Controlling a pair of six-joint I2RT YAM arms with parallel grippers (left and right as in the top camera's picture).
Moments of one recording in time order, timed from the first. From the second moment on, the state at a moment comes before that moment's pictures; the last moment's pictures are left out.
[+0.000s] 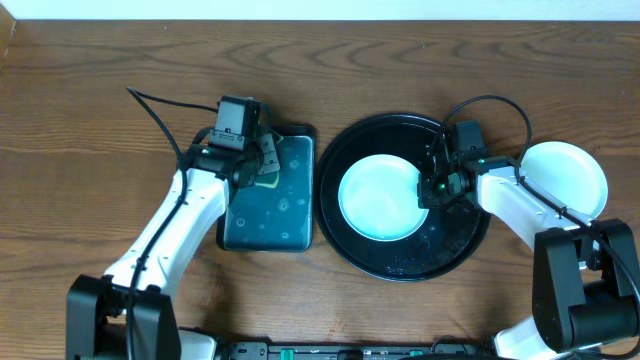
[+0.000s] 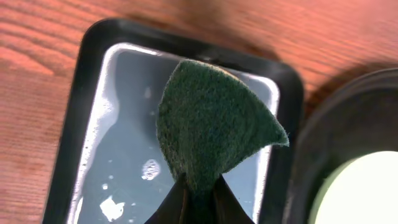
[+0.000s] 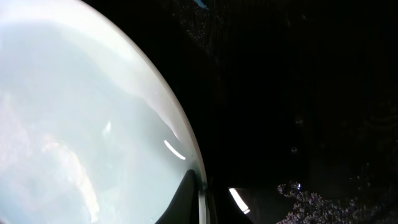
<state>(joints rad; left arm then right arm) -0.23 1.54 1.04 -0.54 0.01 -0.45 0.20 1.73 0.92 -0.51 -0.18 0.22</state>
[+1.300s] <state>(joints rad) -0.23 1.60 1.04 -0.63 0.02 -0.44 0.20 1.73 0.92 -0.51 -0.18 0.22</state>
